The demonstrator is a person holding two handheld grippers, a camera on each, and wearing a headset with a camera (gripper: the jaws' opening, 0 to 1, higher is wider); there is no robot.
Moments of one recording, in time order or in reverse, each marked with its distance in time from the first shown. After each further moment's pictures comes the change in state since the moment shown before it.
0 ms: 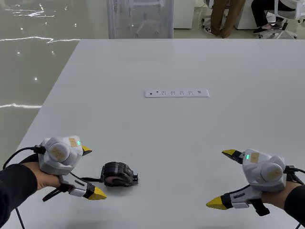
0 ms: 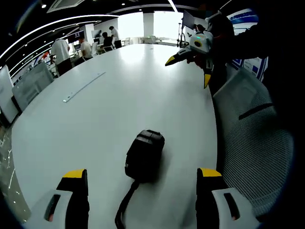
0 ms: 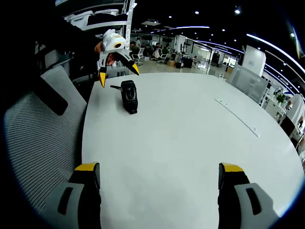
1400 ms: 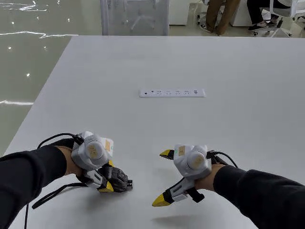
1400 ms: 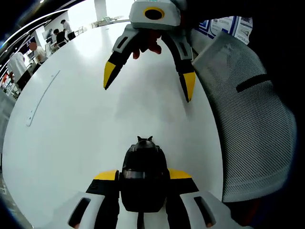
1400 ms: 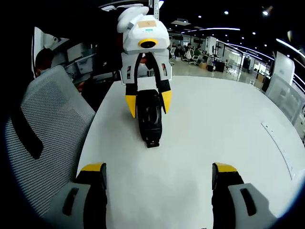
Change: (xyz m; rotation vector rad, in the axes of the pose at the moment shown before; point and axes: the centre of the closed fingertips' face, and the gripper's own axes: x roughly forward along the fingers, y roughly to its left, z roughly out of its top) left arm 0.056 -0.020 0.006 0.318 0.226 -0.211; right arm 0.125 0.054 0.072 -0.120 -0.008 0.280
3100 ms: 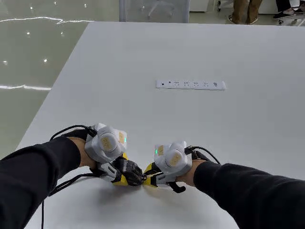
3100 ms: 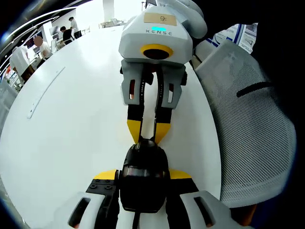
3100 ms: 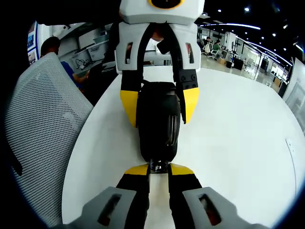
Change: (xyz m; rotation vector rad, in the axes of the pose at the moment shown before) left arm 0.002 0.002 -0.002 -0.082 -0.049 -0.004; right arm 0.070 0.014 0.010 -0.085 0.094 0.125
